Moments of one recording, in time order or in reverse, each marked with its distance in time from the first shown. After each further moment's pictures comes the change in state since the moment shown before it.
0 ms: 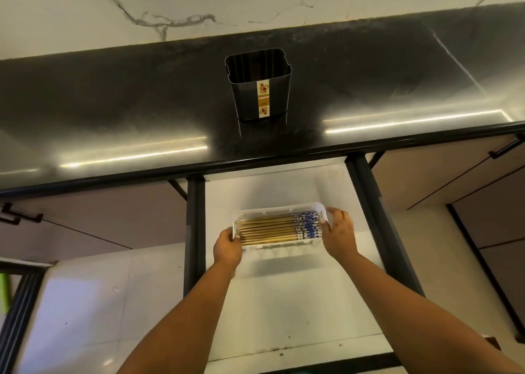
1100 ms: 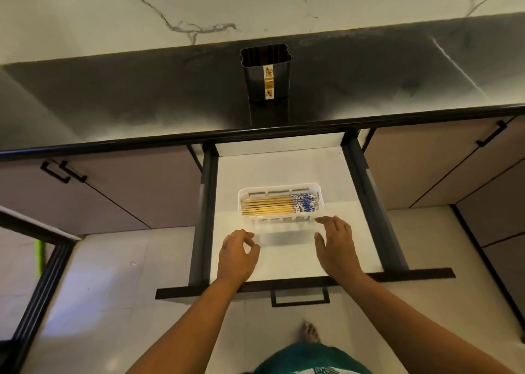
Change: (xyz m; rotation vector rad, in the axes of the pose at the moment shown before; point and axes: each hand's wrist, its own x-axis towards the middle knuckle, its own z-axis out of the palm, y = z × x) left_hand -0.156 -0.093 -0.004 0.350 0.107 0.518; right_hand -0.180 0.008 -0.045 -0.100 -0.006 -0.300
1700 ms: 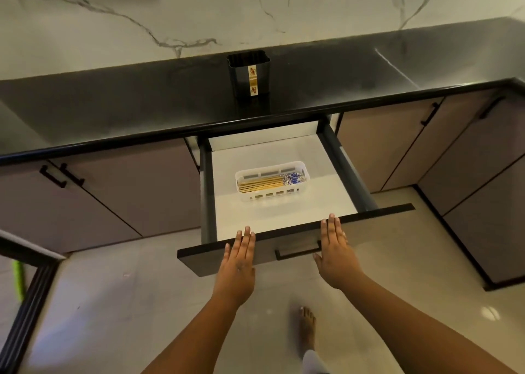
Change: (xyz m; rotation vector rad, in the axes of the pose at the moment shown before) left_hand -0.115 -0.075 -0.018 0.600 -0.182 0.424; right_hand -0.142 0.003 0.020 -0.479 -0.226 0.089
